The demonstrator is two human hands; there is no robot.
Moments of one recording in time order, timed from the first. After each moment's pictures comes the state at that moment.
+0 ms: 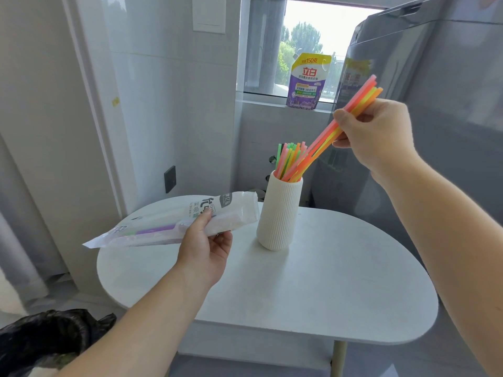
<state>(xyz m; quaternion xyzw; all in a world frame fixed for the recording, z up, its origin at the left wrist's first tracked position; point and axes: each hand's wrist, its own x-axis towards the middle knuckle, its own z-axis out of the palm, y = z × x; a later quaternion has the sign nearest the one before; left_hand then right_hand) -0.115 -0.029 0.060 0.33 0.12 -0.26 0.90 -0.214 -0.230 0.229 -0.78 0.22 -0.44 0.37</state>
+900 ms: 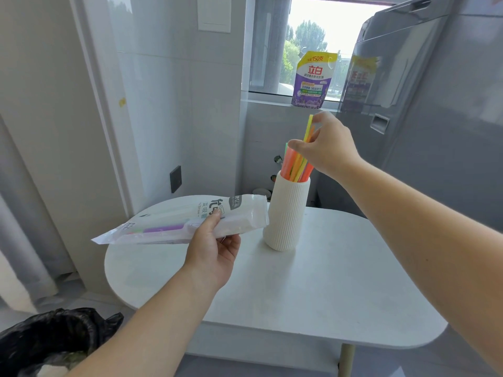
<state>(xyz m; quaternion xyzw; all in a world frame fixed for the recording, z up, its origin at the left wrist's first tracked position) -0.116 -0.029 0.058 0.33 0.12 -0.26 0.90 -0.141 -0.235 0.193 -0.89 0.24 -0.33 0.22</state>
